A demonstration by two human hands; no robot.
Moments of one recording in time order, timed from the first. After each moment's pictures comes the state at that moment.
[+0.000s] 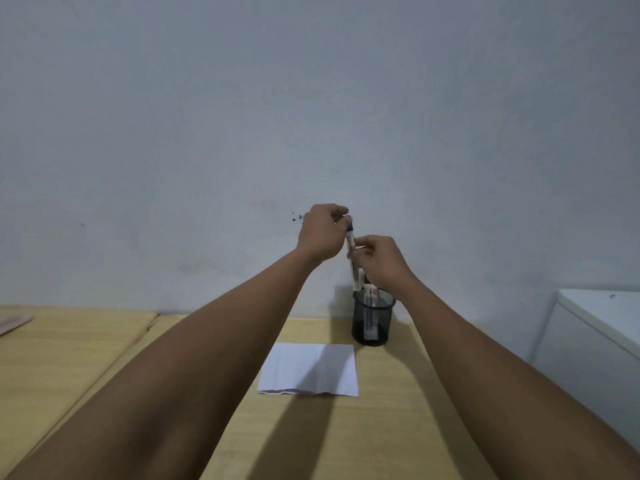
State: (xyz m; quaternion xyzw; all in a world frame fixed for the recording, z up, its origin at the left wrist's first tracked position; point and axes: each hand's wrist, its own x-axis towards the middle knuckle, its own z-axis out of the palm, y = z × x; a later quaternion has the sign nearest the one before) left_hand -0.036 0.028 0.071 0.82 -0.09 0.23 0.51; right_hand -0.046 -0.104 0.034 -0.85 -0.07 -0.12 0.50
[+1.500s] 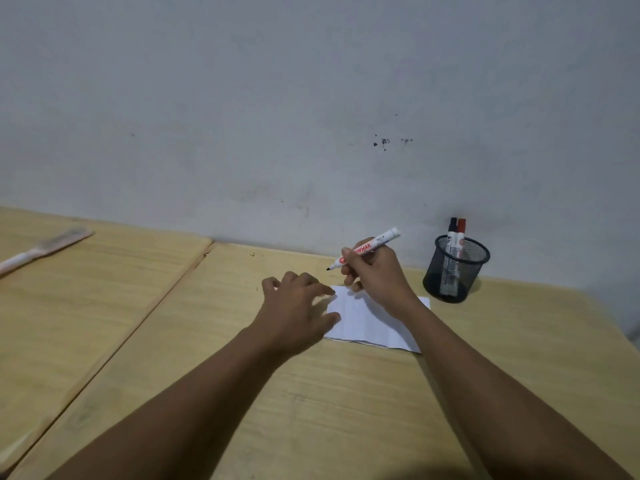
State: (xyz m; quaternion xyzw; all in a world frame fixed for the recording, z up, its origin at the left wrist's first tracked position) left_hand -0.119 0.180 -0.135 0.97 -0.08 0.15 0.17; right_hand -0.051 0.013 -0.098 -0.76 -0.13 0.02 0.64
